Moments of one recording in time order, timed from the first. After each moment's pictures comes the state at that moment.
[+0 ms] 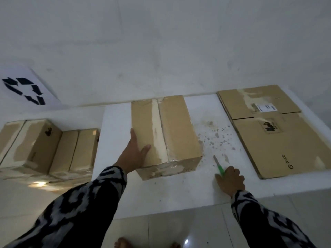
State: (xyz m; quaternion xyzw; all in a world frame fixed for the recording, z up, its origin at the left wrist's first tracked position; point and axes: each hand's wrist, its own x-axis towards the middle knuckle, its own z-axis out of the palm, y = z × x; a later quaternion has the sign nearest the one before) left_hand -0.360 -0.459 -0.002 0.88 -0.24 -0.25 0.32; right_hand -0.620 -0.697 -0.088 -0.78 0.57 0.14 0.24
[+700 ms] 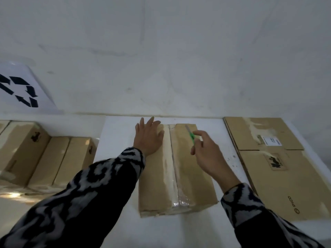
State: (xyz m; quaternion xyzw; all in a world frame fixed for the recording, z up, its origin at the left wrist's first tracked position) left_hand -0.247 -0.554 0.020 0.91 -0.34 -0.08 0.23; right_hand -0.431 -0.661 0.105 -0.83 0.34 -0.07 0.43
